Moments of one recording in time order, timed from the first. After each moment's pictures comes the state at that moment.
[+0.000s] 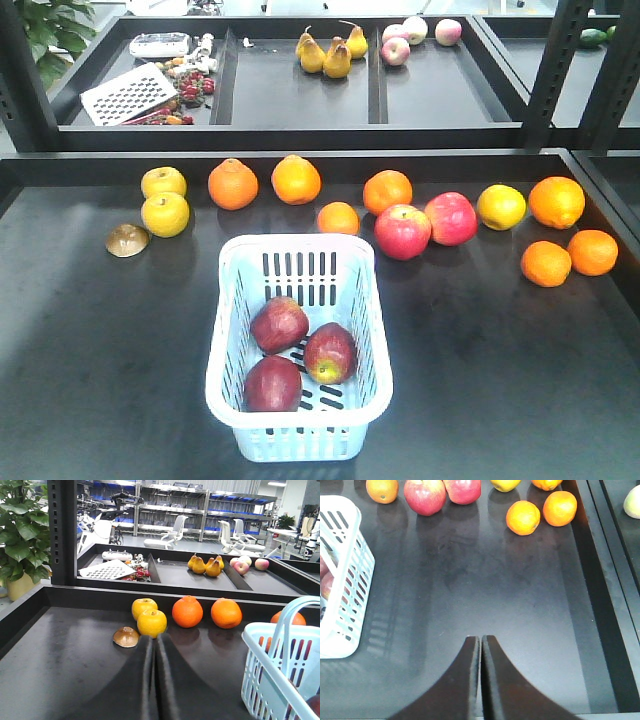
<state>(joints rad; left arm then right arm) -0.01 -0.01 0.02 0.13 0.09 -0.26 -0.01 0.68 -0.83 -0.03 0.99 0.01</state>
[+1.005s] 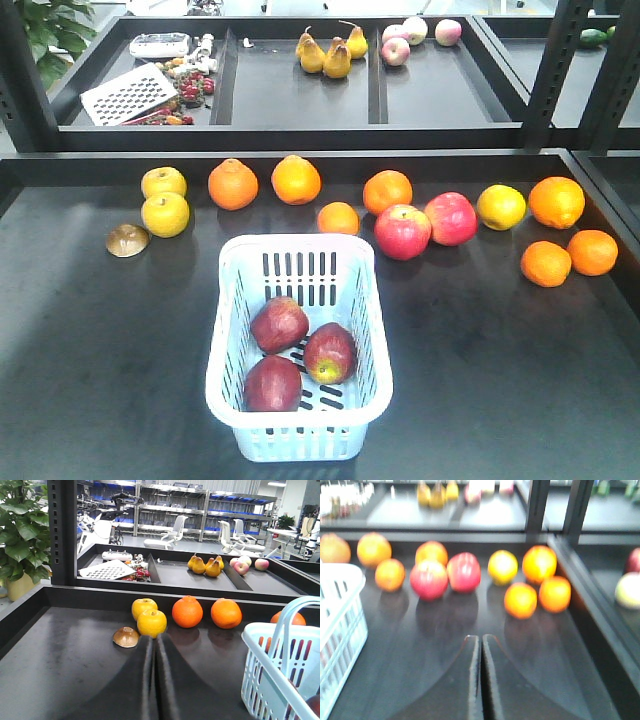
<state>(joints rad) -0.01 -0.01 0.02 0.13 0.09 -0.26 -0.01 0.15 -0.15 -0.07 0.30 0.01</state>
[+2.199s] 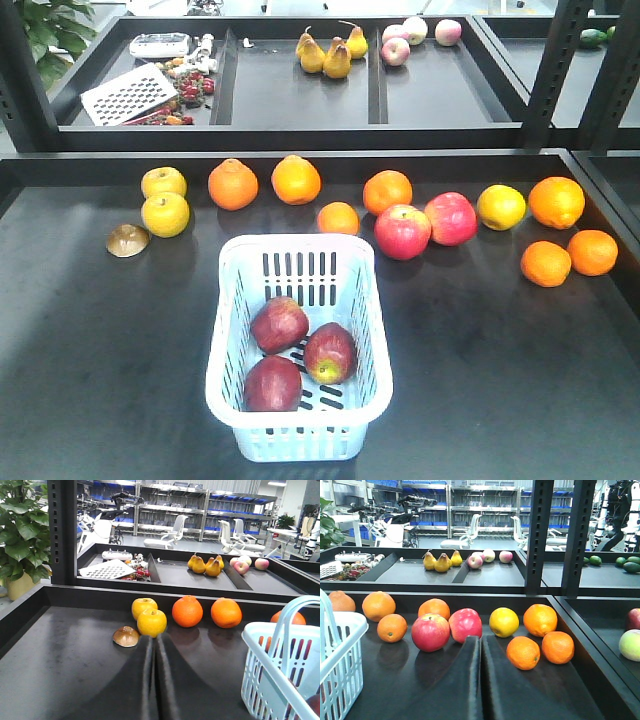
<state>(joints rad) -0.01 -0.01 0.03 0.13 0.09 -0.26 -0.01 -0.01 0.03 -0.07 0.07 0.01</state>
